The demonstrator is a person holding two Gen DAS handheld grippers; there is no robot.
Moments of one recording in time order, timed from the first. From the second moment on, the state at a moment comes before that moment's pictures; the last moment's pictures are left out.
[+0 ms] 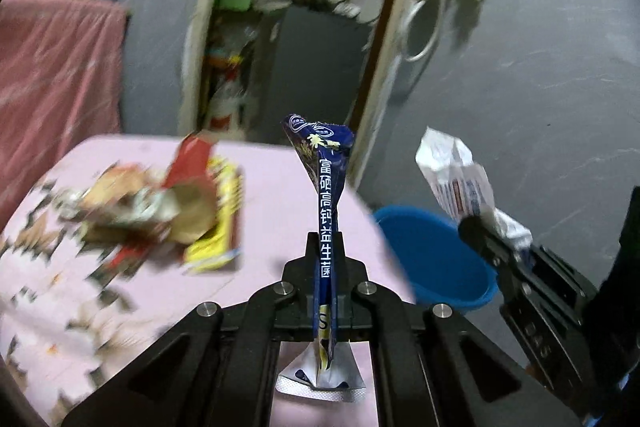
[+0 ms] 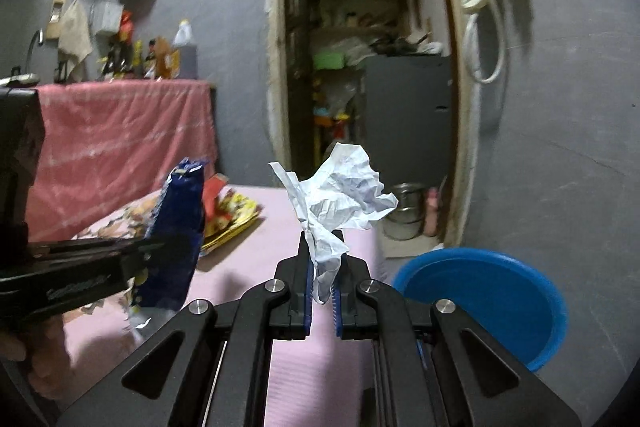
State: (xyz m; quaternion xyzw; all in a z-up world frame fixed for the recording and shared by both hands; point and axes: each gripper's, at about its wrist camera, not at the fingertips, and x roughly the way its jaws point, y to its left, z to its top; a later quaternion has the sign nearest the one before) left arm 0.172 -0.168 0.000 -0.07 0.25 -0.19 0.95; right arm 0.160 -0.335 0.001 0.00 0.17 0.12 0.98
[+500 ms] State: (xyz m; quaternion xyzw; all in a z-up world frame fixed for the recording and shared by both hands) left arm 0.229 -0.290 0.010 -0.08 0.22 -0.29 0.93; right arm 0.158 -0.443 0.012 0.06 0.14 -0.03 0.99
